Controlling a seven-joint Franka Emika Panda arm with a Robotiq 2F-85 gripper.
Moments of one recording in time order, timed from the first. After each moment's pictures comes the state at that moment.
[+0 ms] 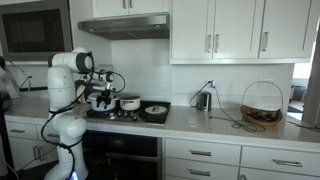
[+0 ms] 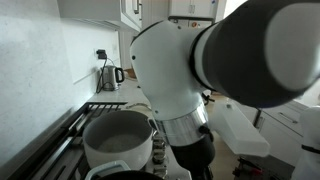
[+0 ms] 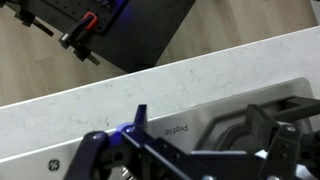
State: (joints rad) arm 0.47 -0.01 0.45 -2.06 0.20 1.68 0.31
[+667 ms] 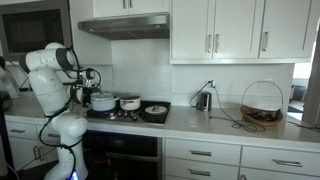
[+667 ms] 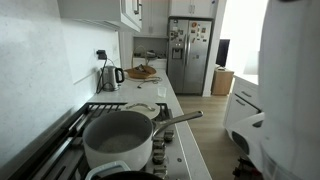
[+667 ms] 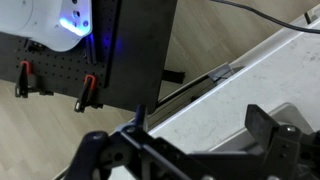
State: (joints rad) arm 0.53 -0.27 0.63 -2.22 0.28 1.70 0.89
